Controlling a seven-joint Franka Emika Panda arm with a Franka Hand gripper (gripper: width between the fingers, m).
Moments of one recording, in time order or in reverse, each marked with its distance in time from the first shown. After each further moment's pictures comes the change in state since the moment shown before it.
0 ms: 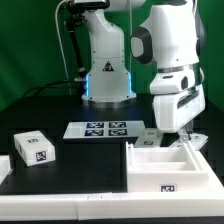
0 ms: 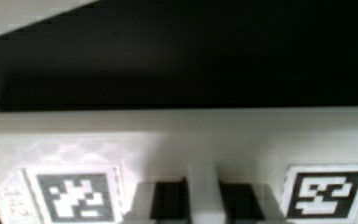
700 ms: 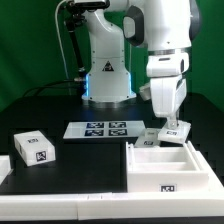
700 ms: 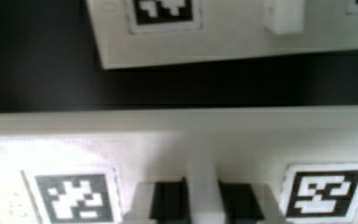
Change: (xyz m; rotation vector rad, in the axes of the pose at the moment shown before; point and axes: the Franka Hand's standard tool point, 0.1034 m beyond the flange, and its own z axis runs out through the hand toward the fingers) arm -0.018 0.029 -0.042 0.009 -0.075 -0.269
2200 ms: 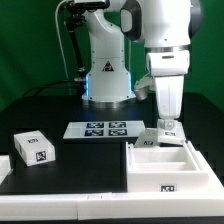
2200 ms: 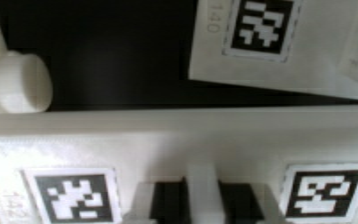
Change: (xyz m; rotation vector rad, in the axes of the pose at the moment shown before) arm -0.005 0.022 -0.003 0.037 -0.035 -0.146
